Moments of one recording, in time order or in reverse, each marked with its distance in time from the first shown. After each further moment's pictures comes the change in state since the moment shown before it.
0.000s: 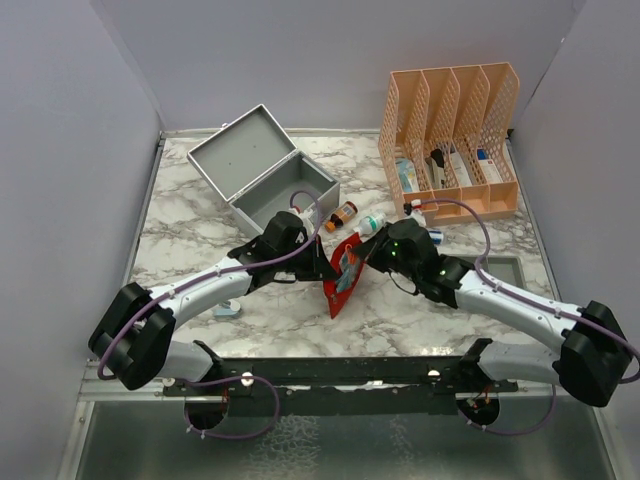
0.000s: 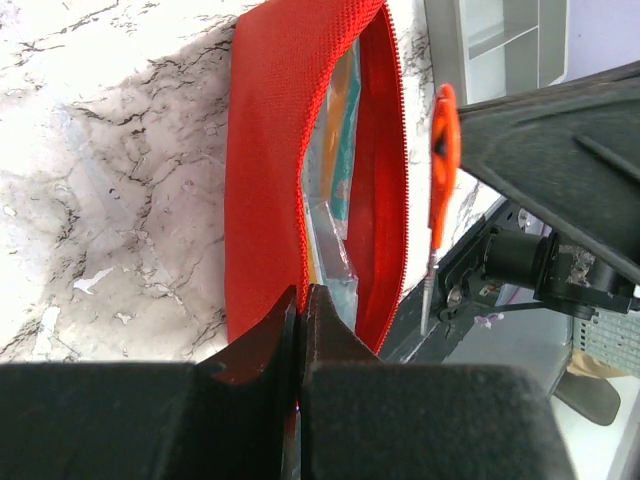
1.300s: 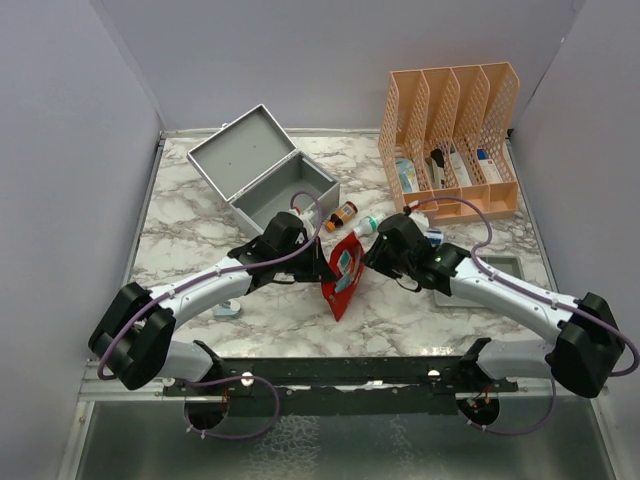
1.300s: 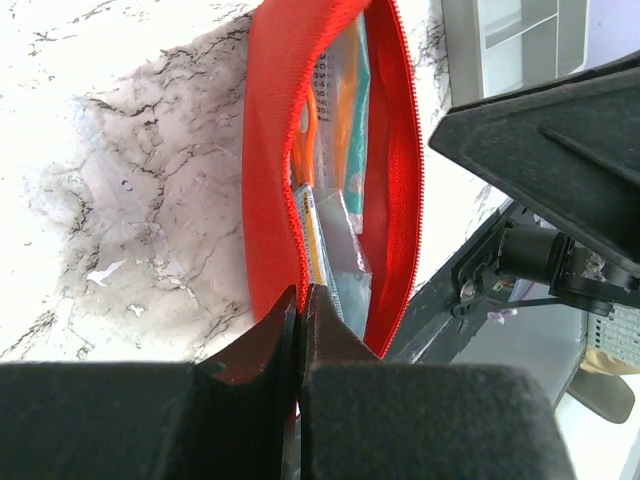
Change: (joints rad) left arm 0.000 0.000 0.001 -0.023 -0.005 0.025; right arm -0.002 0.058 0.128 -0.365 0.066 0.017
